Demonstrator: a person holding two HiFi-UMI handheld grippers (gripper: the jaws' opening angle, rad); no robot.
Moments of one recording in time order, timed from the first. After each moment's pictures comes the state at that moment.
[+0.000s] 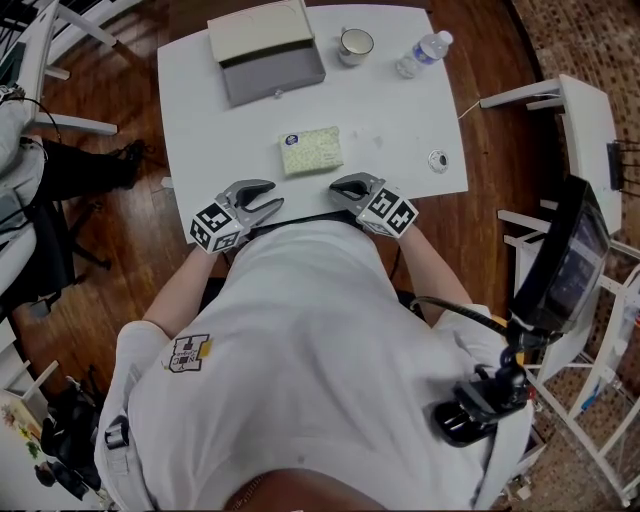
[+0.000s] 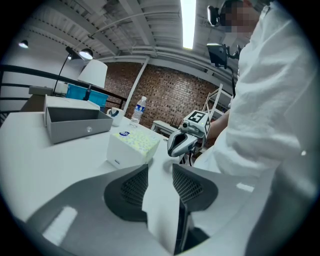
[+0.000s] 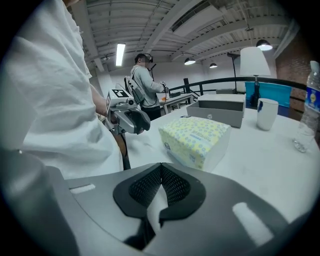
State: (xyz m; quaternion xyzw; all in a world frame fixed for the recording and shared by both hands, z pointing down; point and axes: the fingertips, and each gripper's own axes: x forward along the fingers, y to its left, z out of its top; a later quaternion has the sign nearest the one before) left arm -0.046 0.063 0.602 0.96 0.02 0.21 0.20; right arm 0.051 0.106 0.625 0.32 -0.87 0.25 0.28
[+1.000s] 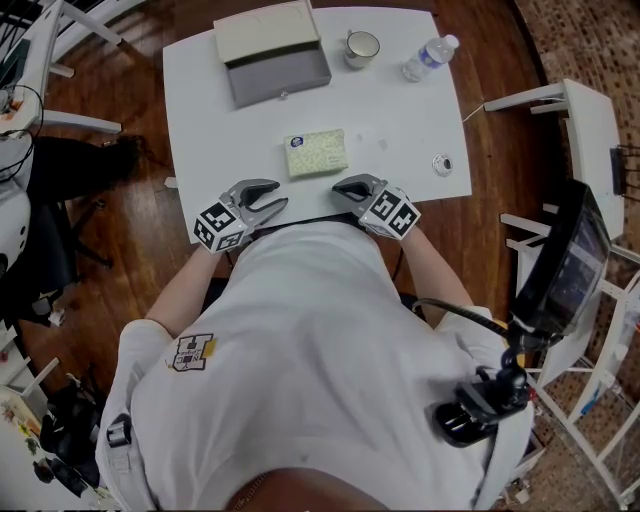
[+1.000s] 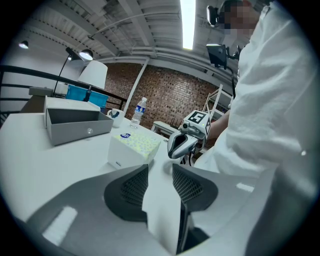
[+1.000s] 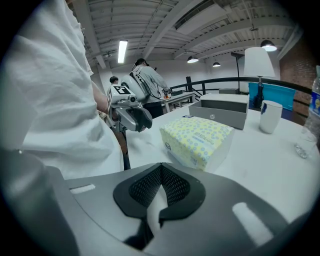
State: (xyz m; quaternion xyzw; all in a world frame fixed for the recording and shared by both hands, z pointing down) left arm -0.045 0.059 0.598 0.96 0.02 0.21 0.20; right arm 0.048 0.103 0.623 0.31 -0.87 0.24 0.29
